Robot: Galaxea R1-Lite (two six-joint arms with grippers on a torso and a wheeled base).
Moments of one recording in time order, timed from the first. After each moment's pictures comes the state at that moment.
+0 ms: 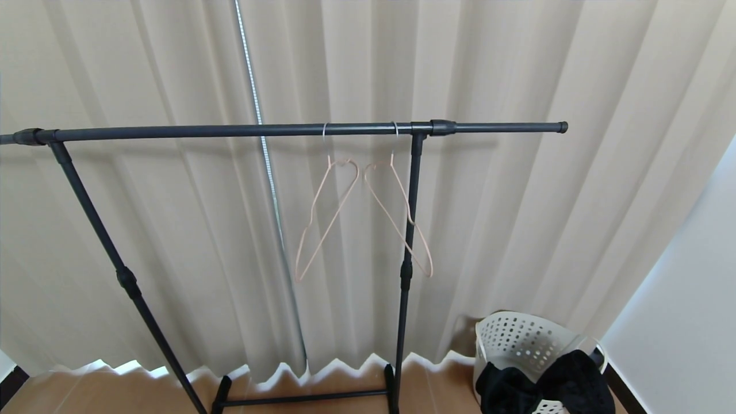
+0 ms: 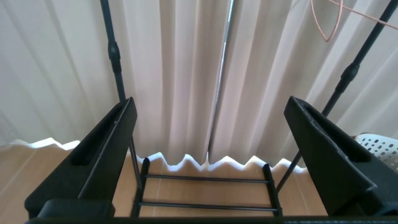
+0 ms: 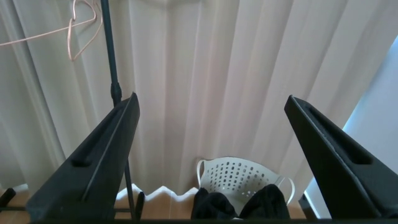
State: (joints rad) left arm 0.01 0.01 -0.02 0.05 0.09 -0.04; right arm 0.01 0.01 0.00 -0.12 0.01 -0.03
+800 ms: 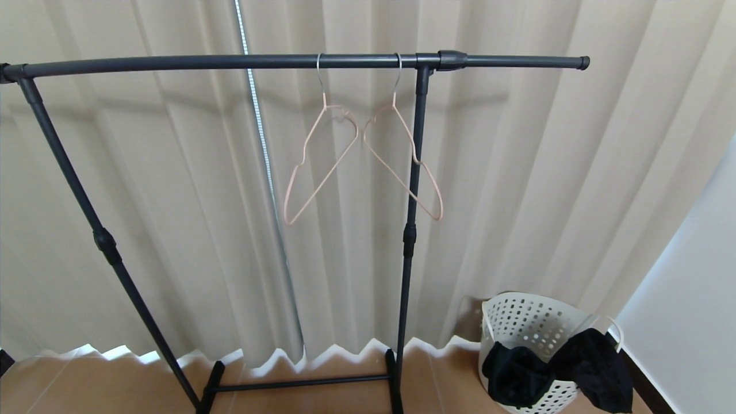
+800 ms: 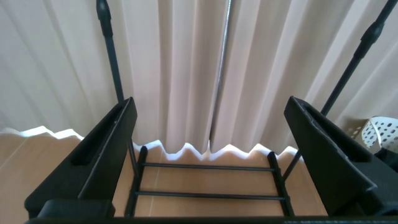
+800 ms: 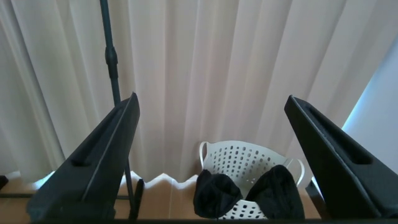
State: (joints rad) left arm 0.01 0.01 -0.02 0.05 0.09 -0.03; right arm 0.01 0.01 0.00 -0.12 0.01 -0.03
